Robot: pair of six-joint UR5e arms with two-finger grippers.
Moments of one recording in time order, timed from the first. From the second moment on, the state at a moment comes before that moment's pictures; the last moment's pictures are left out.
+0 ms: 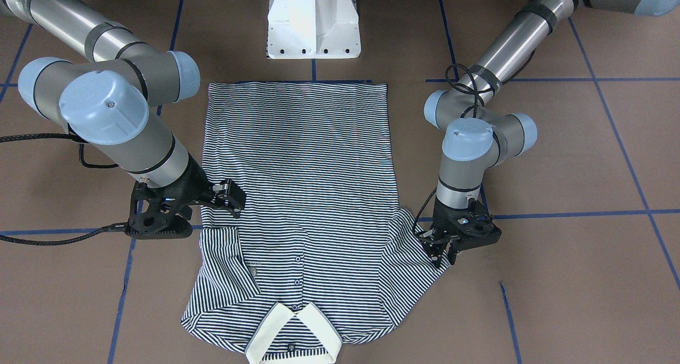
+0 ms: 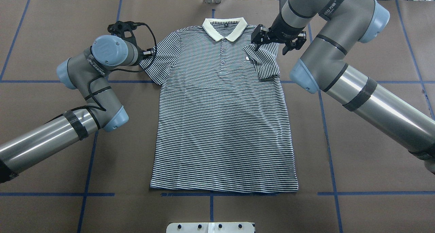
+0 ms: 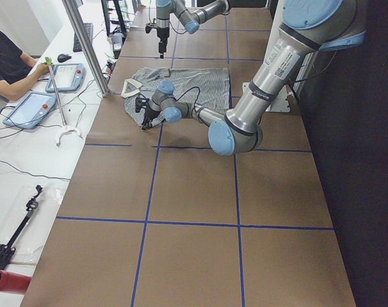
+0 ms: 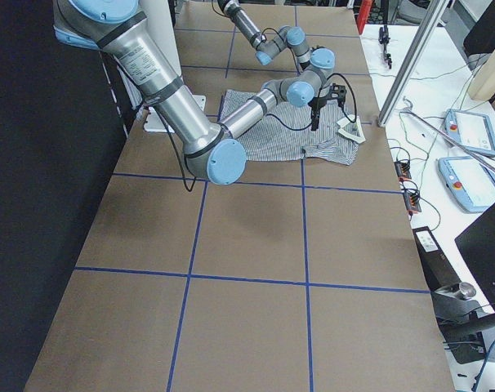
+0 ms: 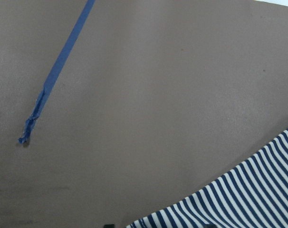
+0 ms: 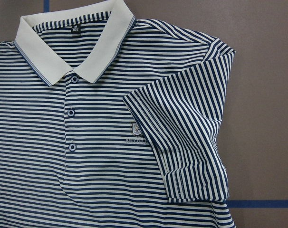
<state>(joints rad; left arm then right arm) -0.74 -2.24 -1.15 -2.22 -1.58 -1.26 0.89 -0.86 1.46 -1.41 2.15 1.03</state>
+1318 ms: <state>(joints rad) -0.68 -2.59 -0.98 -2.07 -1.63 -1.45 0.89 -0.88 1.46 -1.37 2.15 1.05</state>
